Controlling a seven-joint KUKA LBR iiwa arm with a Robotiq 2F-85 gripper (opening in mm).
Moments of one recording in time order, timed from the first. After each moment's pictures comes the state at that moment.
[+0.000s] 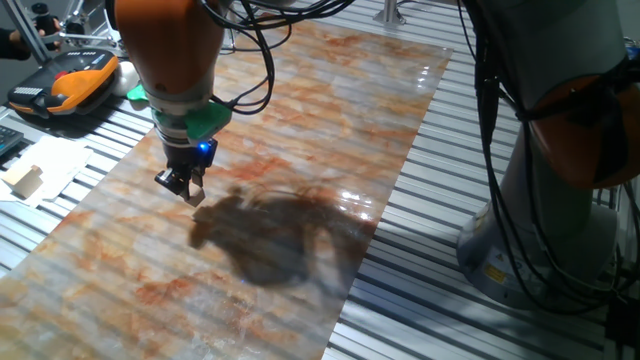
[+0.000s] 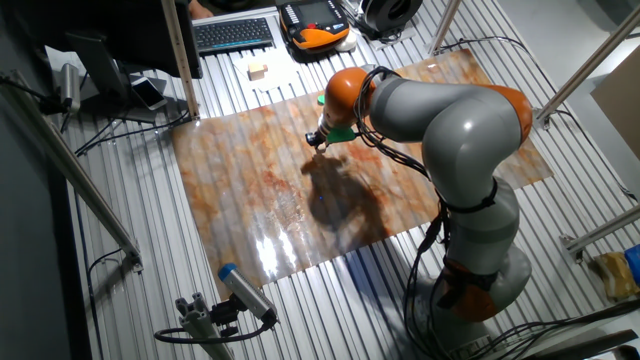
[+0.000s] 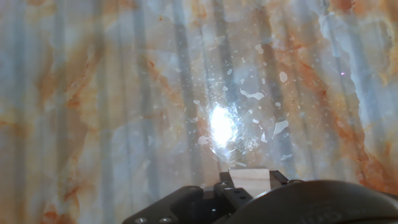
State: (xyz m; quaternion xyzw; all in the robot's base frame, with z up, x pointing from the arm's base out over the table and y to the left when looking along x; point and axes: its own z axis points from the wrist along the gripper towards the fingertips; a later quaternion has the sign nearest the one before) arm 0.594 0.166 0.083 0.05 0.99 0.02 0.10
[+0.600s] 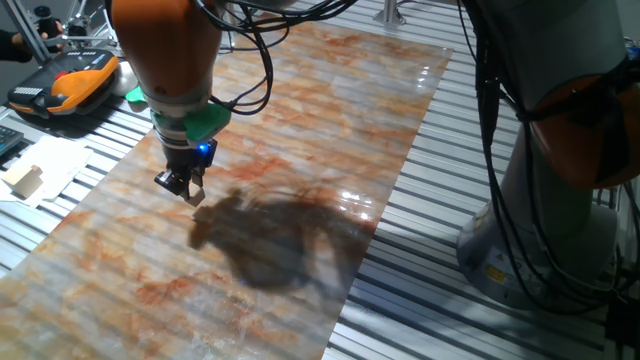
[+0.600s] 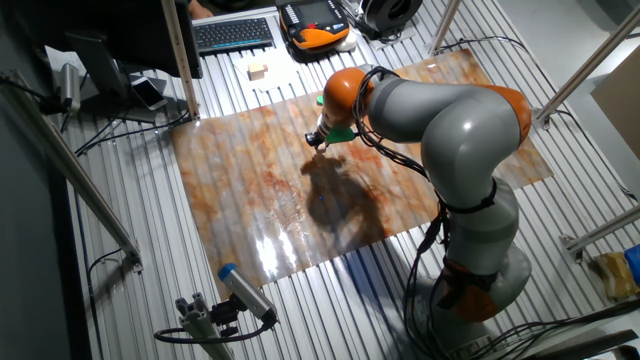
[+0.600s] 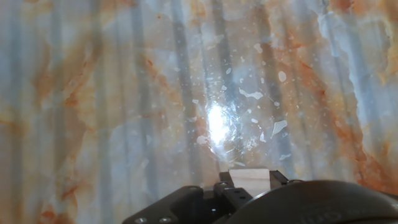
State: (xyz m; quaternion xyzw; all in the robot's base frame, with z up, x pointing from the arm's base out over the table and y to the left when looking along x) arm 0.594 0.166 0.083 0.05 0.99 0.01 0.10
